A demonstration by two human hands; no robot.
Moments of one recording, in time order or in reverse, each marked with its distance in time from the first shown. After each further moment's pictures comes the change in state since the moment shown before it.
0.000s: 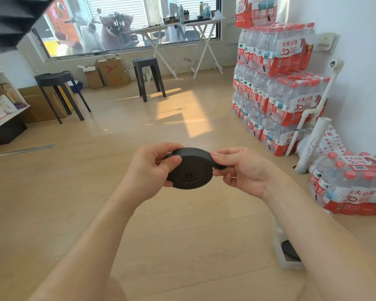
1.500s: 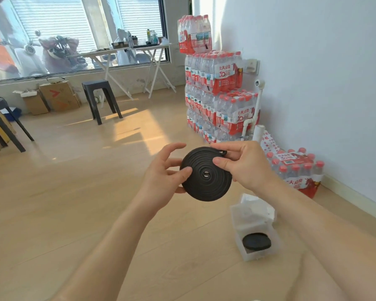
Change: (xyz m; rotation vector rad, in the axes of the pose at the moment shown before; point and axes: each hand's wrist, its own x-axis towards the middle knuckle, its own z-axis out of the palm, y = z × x) left_hand 0.001 0.036 0.080 -0.245 -0.235 0.064; right_hand -0.074 -0.012 -0.057 -0.479 0.454 -0.544
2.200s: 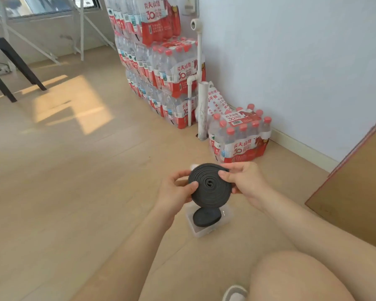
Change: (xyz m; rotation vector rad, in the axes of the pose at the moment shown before) left_hand 0.071 -0.140 0.219 -0.134 -0.188 -0.504; right_hand -0.013 0.231 -0.130 0.179 0.264 0.658
